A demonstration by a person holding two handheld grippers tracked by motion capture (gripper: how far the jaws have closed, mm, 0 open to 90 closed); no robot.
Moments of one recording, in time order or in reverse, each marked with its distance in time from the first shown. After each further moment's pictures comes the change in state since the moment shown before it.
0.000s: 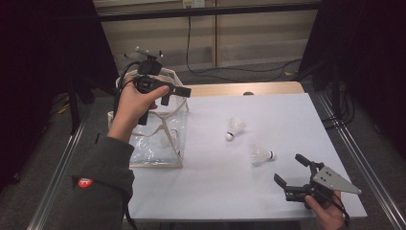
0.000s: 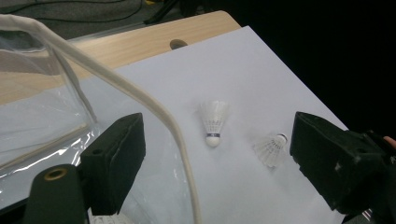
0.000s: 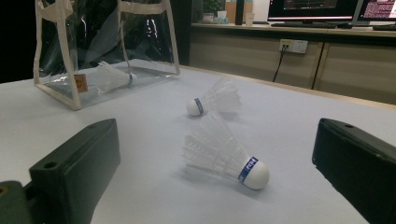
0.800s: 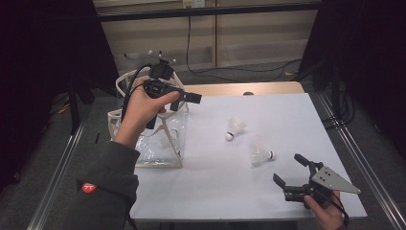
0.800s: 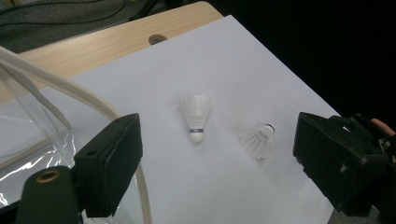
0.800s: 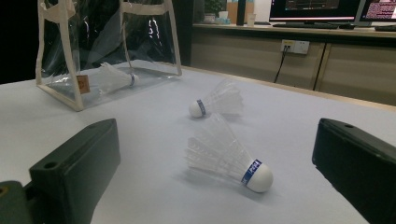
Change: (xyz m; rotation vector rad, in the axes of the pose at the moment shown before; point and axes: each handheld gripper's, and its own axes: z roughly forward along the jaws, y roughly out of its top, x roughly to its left) left arm -0.024 -0.004 0.012 0.026 -0.033 0.072; right arm 0.002 0.002 0.001 -0.002 0.003 -0.005
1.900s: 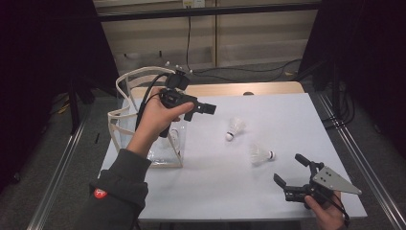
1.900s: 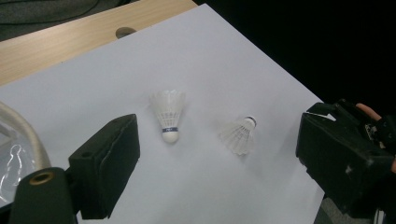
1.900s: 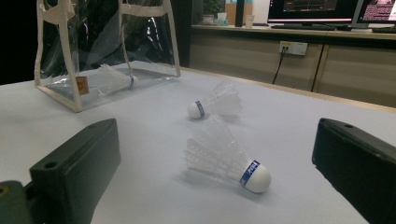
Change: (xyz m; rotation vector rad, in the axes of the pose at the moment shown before) left arm -0.022 -0.011 0.030 0.018 -0.067 0.036; right arm 0.000 0.001 -0.001 -0.006 -0.003 0.000
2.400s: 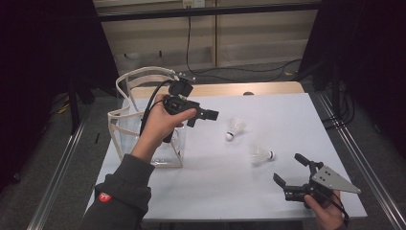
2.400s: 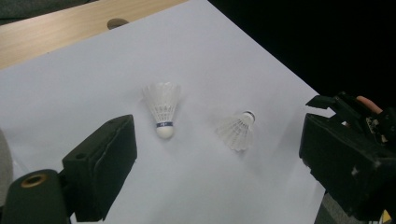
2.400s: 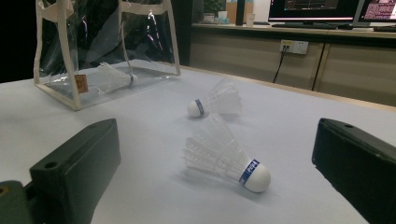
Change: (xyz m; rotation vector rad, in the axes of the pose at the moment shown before) left arm 0.002 -0.015 0.014 0.004 -0.016 -0.001; right arm -0.002 -0.001 0.002 0.008 0.001 -0.002
